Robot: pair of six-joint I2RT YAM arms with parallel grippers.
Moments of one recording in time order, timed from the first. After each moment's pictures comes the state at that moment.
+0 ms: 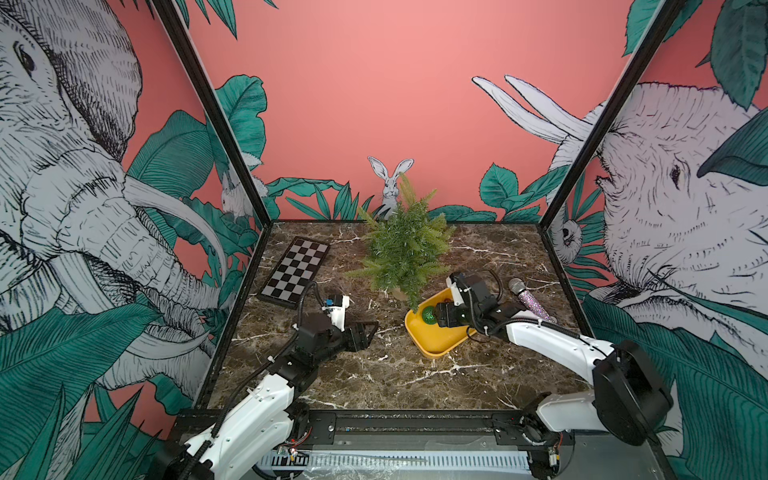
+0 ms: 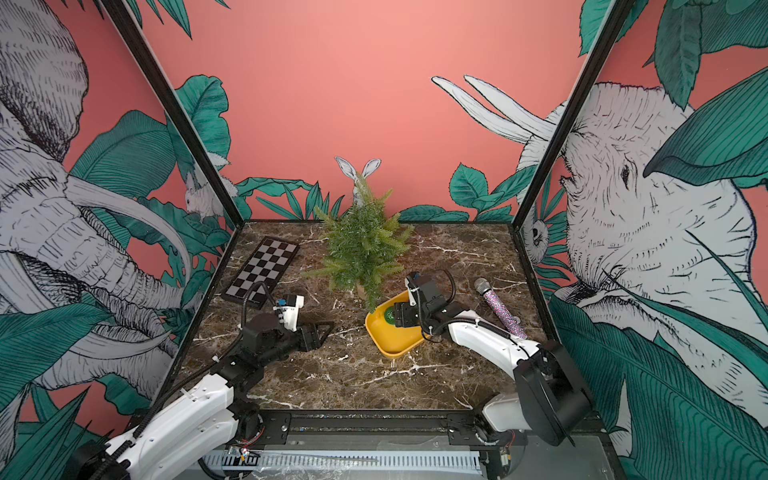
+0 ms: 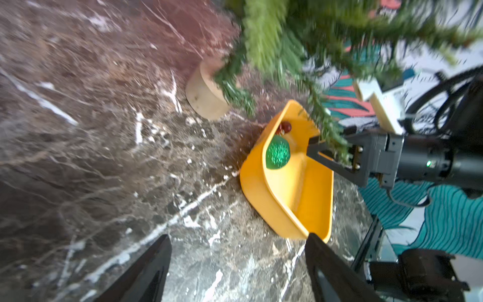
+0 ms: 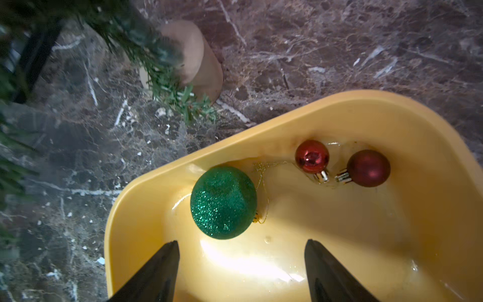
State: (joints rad) left arm -0.57 0.77 0.26 0.06 0.28 -0.63; right arm 0.64 1.39 0.80 -0.30 -0.01 0.38
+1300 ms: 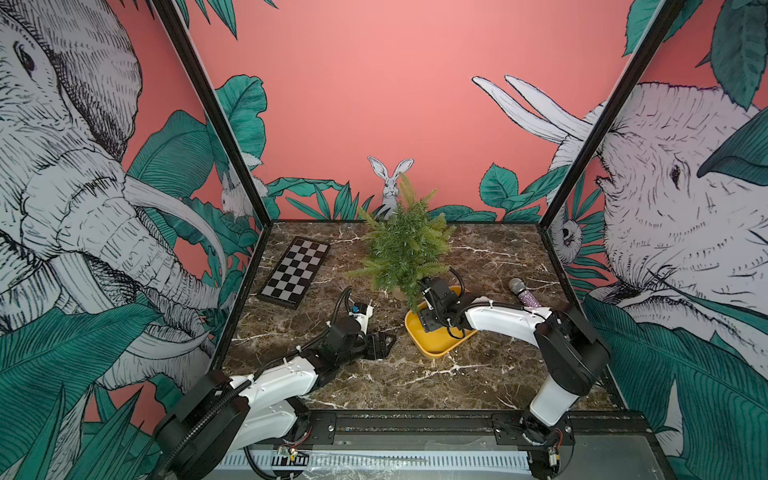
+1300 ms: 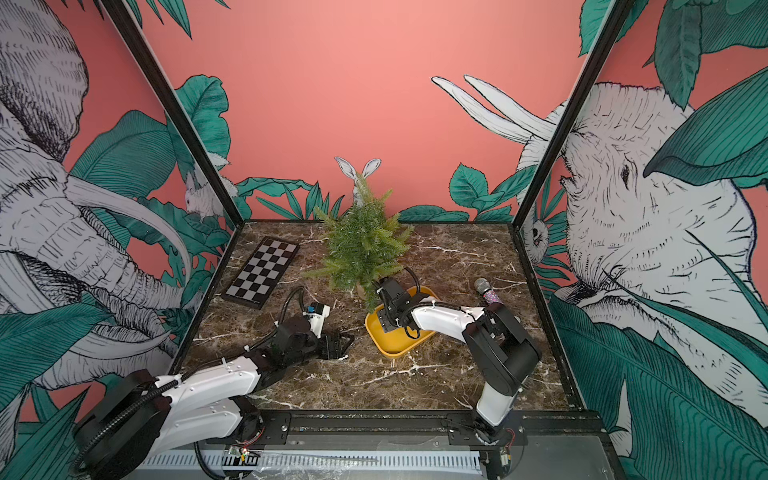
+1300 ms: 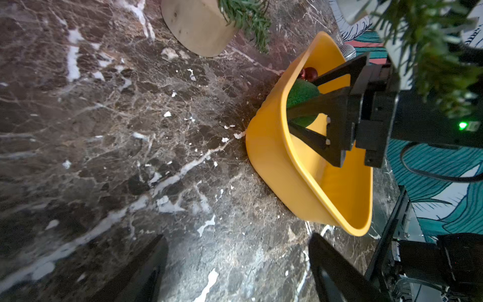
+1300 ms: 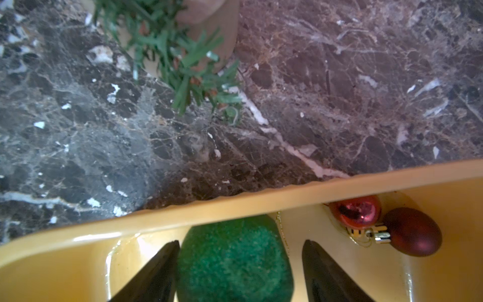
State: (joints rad) left arm -0.75 1.13 0.27 0.27 0.17 -0.69; right arm 0.75 1.71 1.00 -0.37 0.20 0.21
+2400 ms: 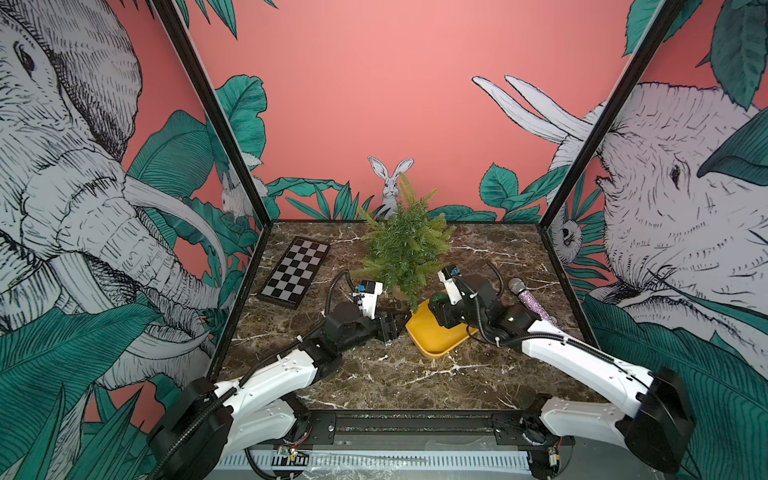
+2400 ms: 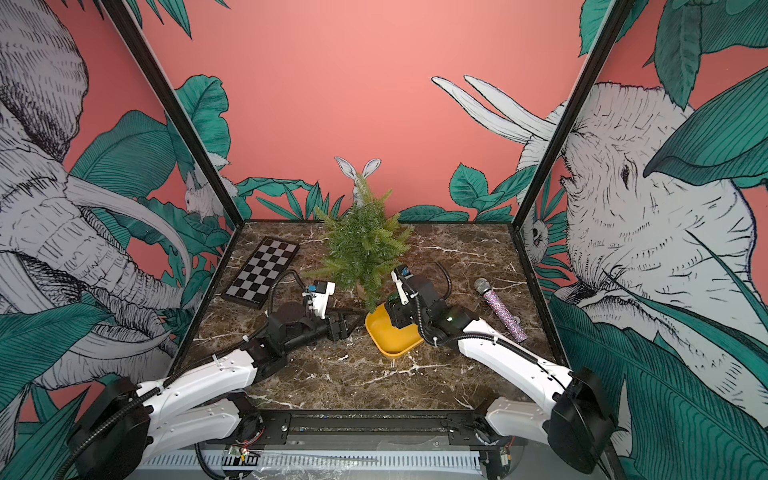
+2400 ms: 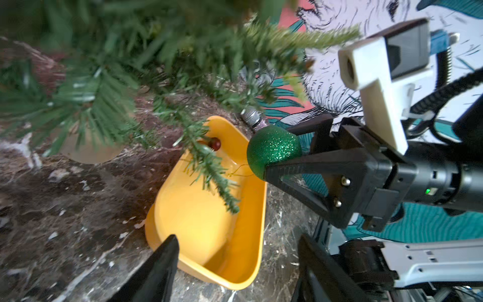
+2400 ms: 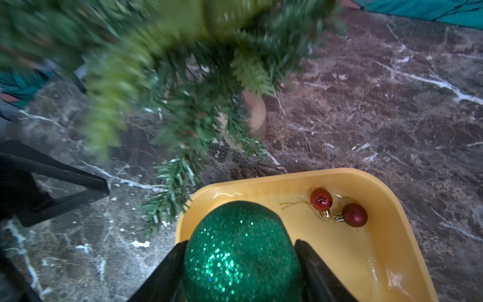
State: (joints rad) left arm -0.78 1.06 0.45 0.38 0.27 -0.69; right arm 0.75 1.16 0.87 -0.36 0.06 0.26
